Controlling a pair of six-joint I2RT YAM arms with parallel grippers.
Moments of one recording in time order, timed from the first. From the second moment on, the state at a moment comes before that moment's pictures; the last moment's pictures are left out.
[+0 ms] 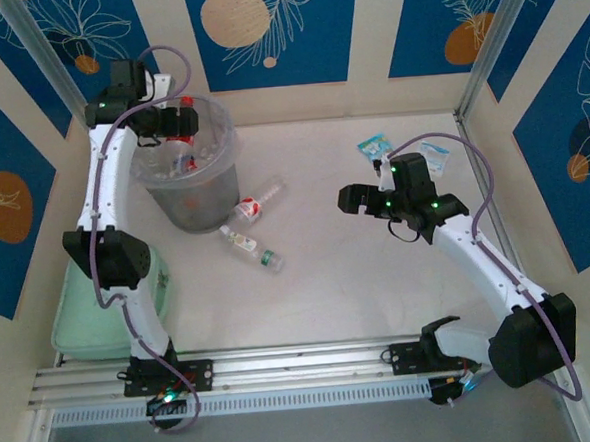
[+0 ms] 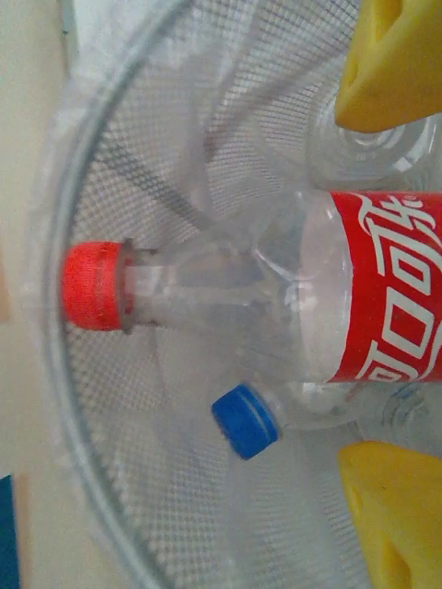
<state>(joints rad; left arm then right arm) -0.06 1.98 2.30 -1.13 0.15 0.03 0.30 1.18 0.97 -0.54 -0.26 0.43</state>
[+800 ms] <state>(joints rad) -0.08 1.80 1.80 -0.73 0.19 -0.13 0.52 1.32 1.06 -0.58 -0.28 0.25</state>
